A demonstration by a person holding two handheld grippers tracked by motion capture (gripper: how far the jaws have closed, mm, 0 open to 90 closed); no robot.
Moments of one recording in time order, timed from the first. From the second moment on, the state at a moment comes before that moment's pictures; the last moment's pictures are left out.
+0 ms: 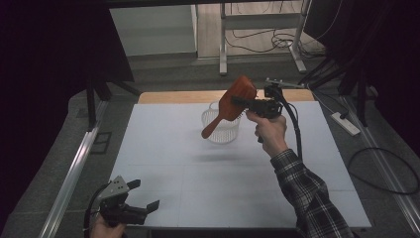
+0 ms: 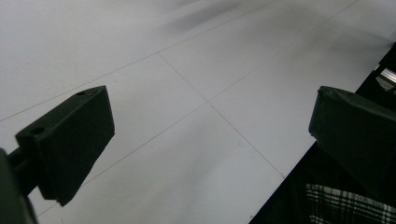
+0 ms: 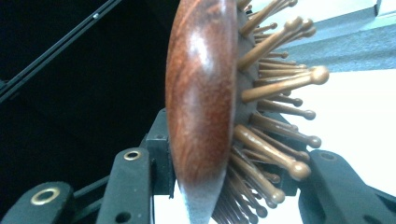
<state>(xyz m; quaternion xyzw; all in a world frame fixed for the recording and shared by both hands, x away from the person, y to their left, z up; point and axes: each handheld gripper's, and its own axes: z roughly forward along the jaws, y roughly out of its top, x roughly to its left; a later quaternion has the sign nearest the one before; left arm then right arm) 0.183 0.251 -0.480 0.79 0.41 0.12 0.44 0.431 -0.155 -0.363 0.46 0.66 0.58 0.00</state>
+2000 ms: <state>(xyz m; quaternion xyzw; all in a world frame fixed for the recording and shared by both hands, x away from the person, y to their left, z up) 0.183 0.250 -0.480 0.79 0.42 0.12 0.43 0.468 -0.145 -0.390 0.50 0.67 0.54 0.06</state>
